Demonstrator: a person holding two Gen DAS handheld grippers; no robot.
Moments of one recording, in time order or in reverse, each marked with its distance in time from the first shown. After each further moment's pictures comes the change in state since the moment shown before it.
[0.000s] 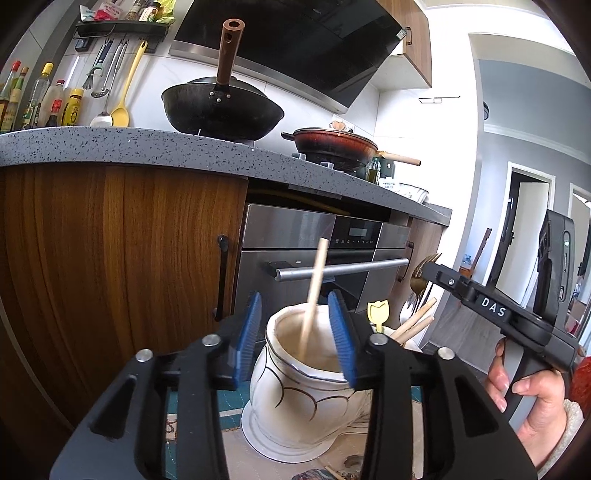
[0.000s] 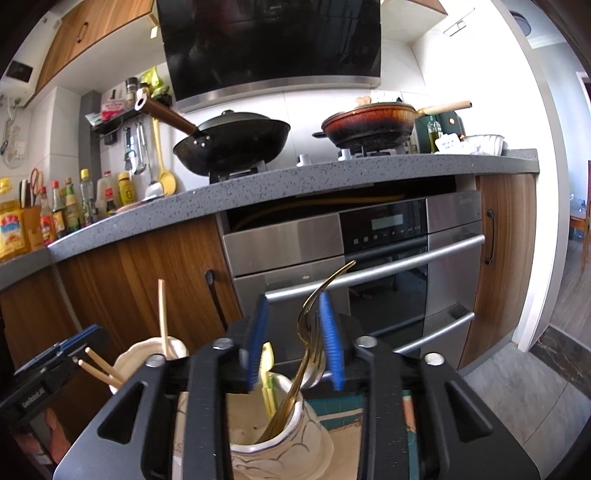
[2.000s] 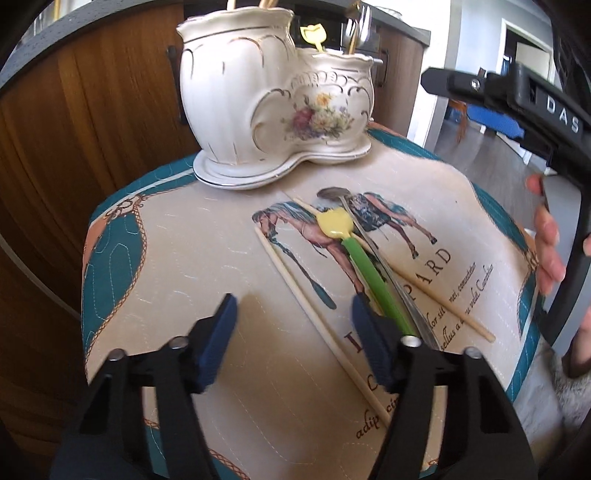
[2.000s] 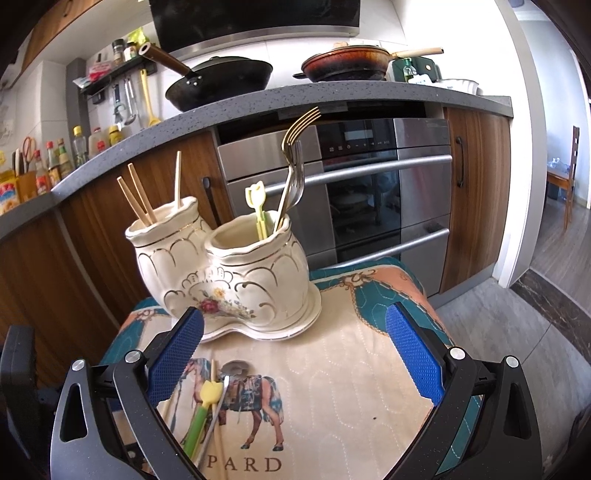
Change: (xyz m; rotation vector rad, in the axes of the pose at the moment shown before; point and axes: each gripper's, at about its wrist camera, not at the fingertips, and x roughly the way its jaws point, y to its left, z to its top) left arm -0.029 -0.040 -0.143 0.223 0.648 0.006; right arm -0.066 0.004 -0.088 0.040 0.221 -0.058
